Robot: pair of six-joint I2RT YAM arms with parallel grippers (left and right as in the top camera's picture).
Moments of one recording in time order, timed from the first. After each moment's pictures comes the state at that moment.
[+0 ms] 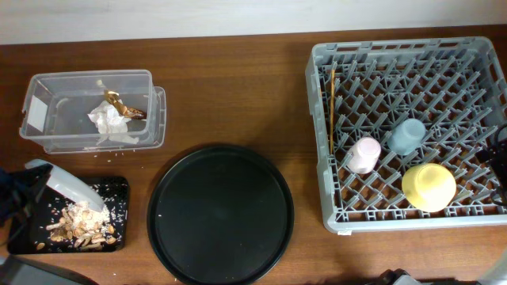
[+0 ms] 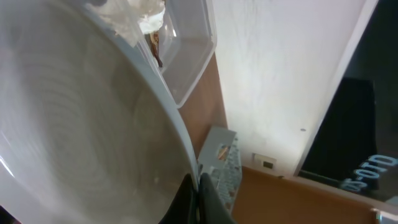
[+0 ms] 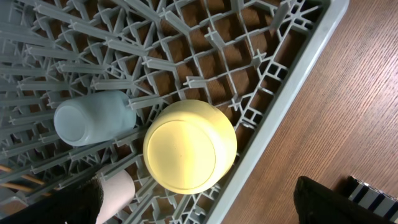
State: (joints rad) left arm 1.07 1.62 1.36 -1.33 1.10 0.00; right arm -0.83 1.35 1.39 -1.24 -0.13 0.36
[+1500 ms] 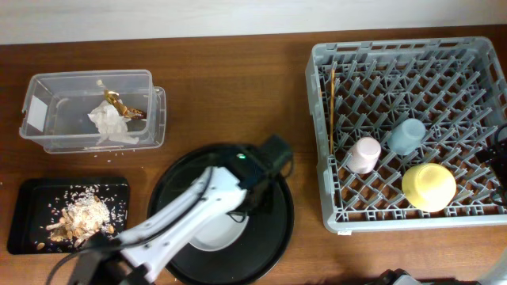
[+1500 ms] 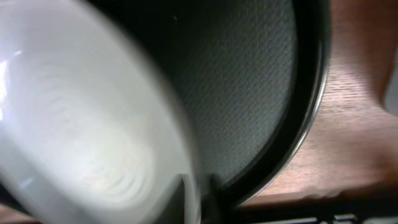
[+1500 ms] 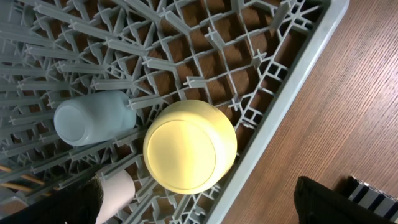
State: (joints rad) left arm -0.82 1.66 1.31 -1.20 0.02 -0.72; right arm -0.83 1.35 1.39 -1.24 -0.13 0.36
